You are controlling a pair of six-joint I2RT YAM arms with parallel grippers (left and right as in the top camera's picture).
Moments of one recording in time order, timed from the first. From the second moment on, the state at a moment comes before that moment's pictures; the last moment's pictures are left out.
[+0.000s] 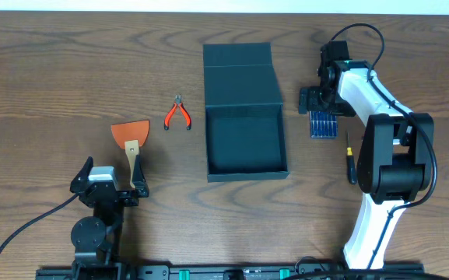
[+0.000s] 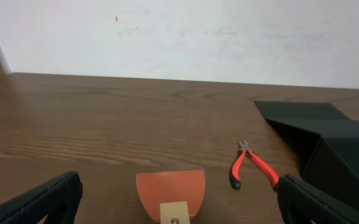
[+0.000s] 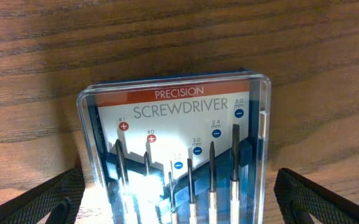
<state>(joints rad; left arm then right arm) -0.02 0.01 0.02 -0.12 -0.02 -0.04 0.05 2.15 1.55 -0.81 0.11 0.18</state>
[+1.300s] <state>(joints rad) -0.02 0.01 0.02 -0.12 -0.02 -0.04 -0.01 2.16 1.56 -0.93 0.05 0.10</state>
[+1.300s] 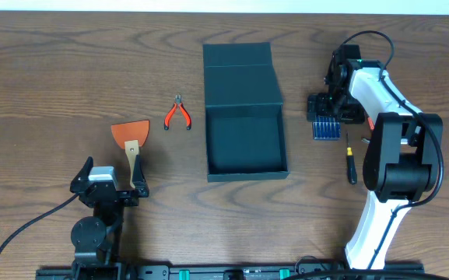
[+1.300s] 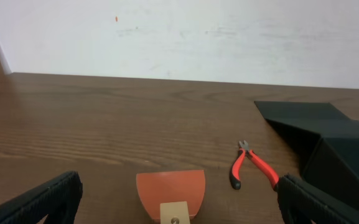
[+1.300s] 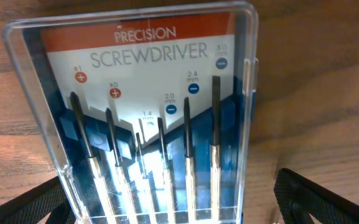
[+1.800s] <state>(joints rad) -0.02 0.01 0.02 -0.12 -0.02 -0.04 0.00 2.16 1.56 -0.88 0.03 0.10</state>
